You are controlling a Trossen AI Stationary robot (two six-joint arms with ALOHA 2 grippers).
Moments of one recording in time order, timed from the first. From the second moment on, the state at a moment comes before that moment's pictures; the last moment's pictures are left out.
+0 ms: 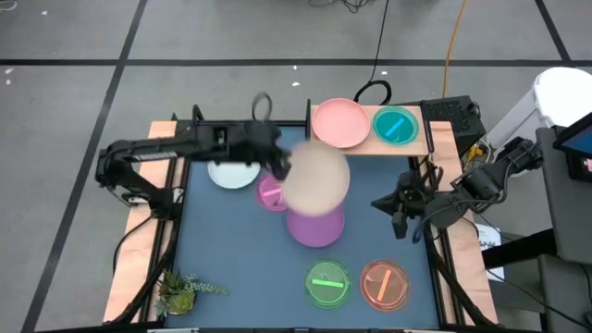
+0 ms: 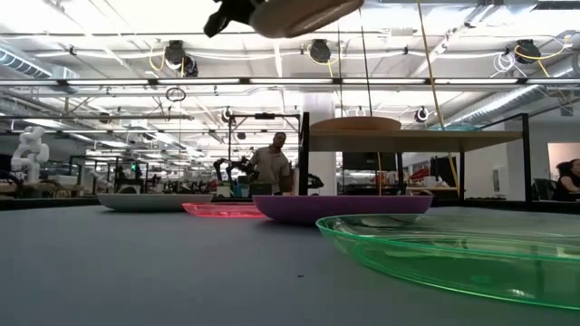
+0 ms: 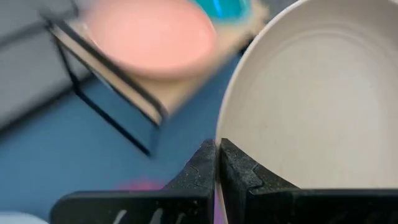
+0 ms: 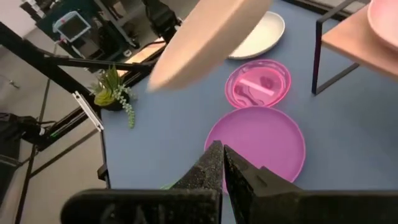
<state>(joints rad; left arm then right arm) 0.13 1.49 1.54 -0.69 -0.20 -0.51 0.57 0.95 1.13 -0.87 0.61 0.97</state>
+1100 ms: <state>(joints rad) 0.53 1.96 2.24 -0.60 -0.16 -0.24 0.56 0.92 1.13 -0.87 0.84 0.81</state>
